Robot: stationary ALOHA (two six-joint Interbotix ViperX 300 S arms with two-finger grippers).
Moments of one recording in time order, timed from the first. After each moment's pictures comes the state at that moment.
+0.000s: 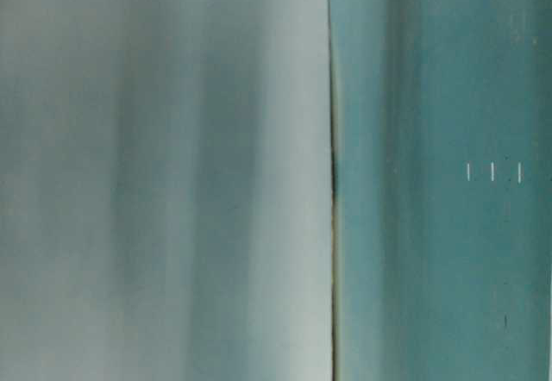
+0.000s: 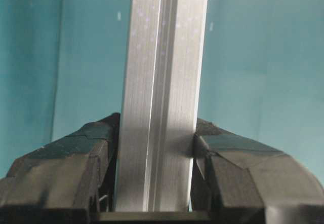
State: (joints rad) left arm 0.08 -0.28 -0.17 0.02 1.41 -0.06; right arm -0.12 -0.34 -0.08 0.12 1.59 0.02
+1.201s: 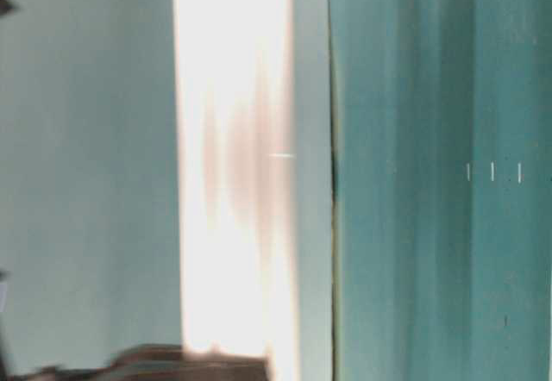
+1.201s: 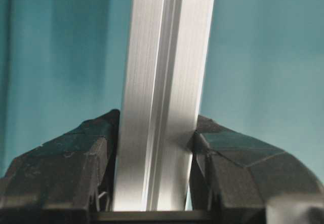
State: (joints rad) left arm 0.09 -0.23 0.49 0.02 0.86 -0.05; right arm -0.09 -0.33 0.59 0.09 1.05 0.00
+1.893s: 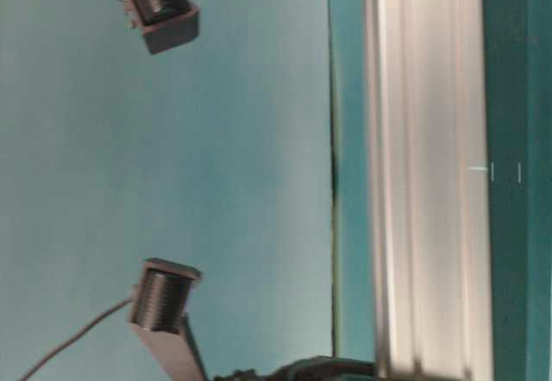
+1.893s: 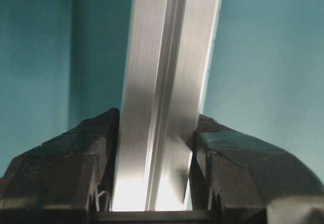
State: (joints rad) left arm 0.04 -0.05 0.67 0.03 0.60 -0.12; right arm -0.01 -0.12 0.72 0.09 0.78 -0.04
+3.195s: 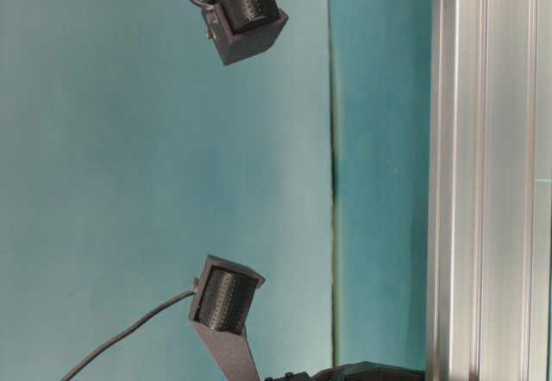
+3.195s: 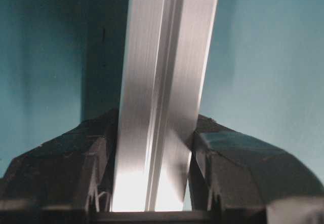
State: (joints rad) left arm 0.01 0.03 0.69 0.03 0.54 -0.13; right arm 0.03 -0.01 0.75 0.09 0.63 -0.04
